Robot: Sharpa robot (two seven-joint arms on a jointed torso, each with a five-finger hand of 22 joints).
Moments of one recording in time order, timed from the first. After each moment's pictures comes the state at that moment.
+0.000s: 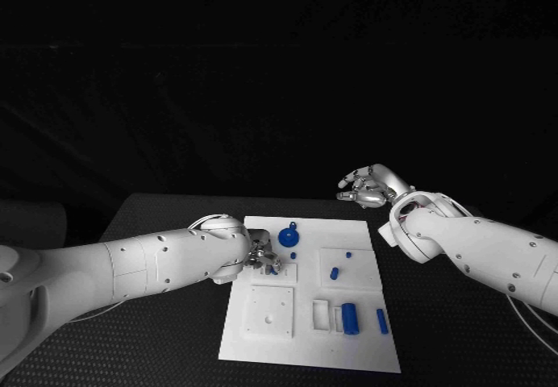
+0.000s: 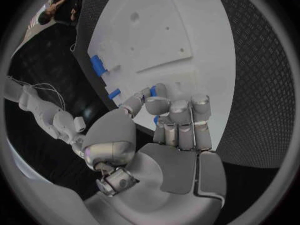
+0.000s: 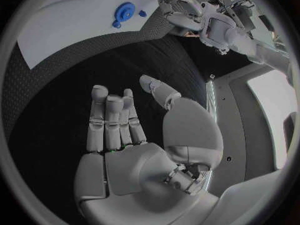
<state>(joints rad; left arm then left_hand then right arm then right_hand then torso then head) 1.24 -0.52 -0.24 1.21 -1.14 0.05 -0.40 0.77 0.00 0.59 -0.25 0.38 1.12 0.01 0.53 0.88 1.41 -0.13 1.10 0.60 1.23 -0.19 1.39 0.72 0.09 0.96 -0.14 1.18 1.31 1.18 -0.66 0.01 1.24 -1.03 -0.50 0.00 1.00 -0.19 0.63 -0.25 0.35 0.92 0.13 0.30 0.47 0.90 0.03 1.21 0.87 1.18 -0.07 1.17 0.95 0.25 1.10 0.03 0.79 1.31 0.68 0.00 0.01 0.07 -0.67</state>
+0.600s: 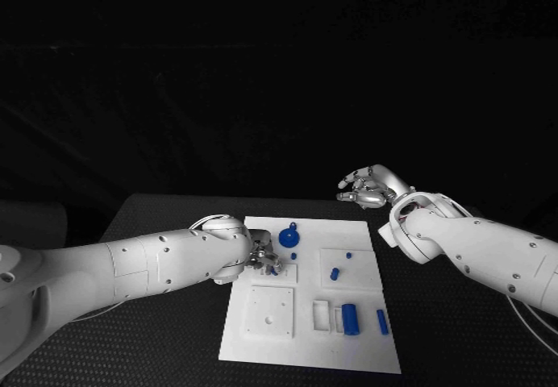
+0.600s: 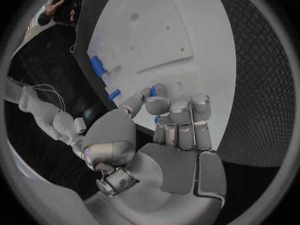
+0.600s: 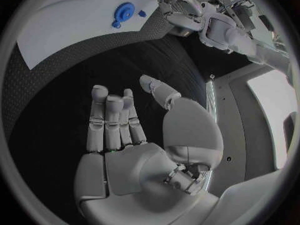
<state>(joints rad) 1.25 -0.52 -0.24 1.21 -1.15 0.05 -0.41 0.77 0.00 0.58 -0.26 0.40 1.12 0.01 0.53 0.88 1.41 -0.13 1.10 0.59 1.23 -0.19 1.39 0.72 0.09 0.96 -0.14 1.18 1.31 1.18 -0.66 0.01 1.24 -1.03 -0.50 0.00 1.00 -0.19 0.63 -0.25 0.35 0.92 0.13 0.30 0.47 0.90 0.03 1.21 0.87 1.18 -0.07 1.17 0.95 0.25 1.10 0.03 0.79 1.31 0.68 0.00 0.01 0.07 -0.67</state>
